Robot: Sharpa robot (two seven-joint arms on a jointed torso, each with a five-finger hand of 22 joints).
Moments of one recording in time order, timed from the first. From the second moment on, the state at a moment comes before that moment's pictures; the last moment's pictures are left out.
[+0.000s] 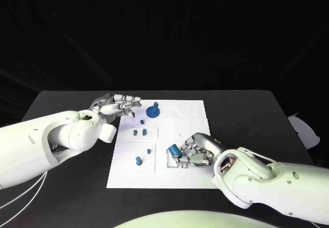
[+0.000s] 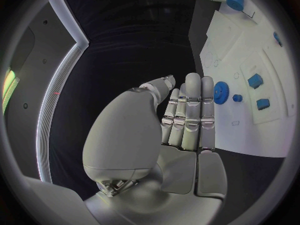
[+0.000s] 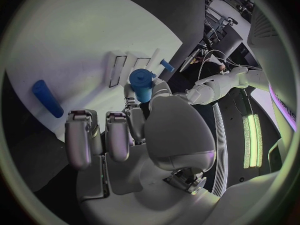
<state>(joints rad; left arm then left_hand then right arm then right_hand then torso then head) 1.17 -0.94 -0.02 1.62 -0.06 -0.32 0.13 1.45 -0.20 0.49 0.10 0.14 1.00 0.20 0.09 0.10 1.07 0.13 0.20 0.16 1.20 0.04 0.82 0.50 0.17 0.95 0.13 0.85 0.89 0.99 -0.93 -0.13 1.96 -1.39 -0.60 -0.53 1.28 -0.02 -0.14 0.29 0.52 1.10 0.07 0.28 0.34 1.42 -0.03 1.30 1.30 1.47 -0.08 1.50 1.31 0.03 1.46 0.04 1.47 1.31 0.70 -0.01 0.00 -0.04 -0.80</state>
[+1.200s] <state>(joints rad) 1.17 -0.94 -0.02 1.62 -0.06 -0.31 0.13 1.45 -0.20 0.49 0.10 0.14 1.00 0.20 0.09 0.10 1.07 0.13 0.20 0.16 1.20 0.04 0.82 0.50 0.17 0.95 0.13 0.85 0.89 0.99 -0.91 -0.13 1.94 -1.36 -0.52 -0.56 1.04 -0.10 -0.20 0.30 0.17 1.14 0.04 0.29 0.43 1.44 -0.03 1.31 1.31 1.46 -0.08 1.51 1.31 0.03 1.47 0.03 1.46 1.31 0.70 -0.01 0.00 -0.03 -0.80</state>
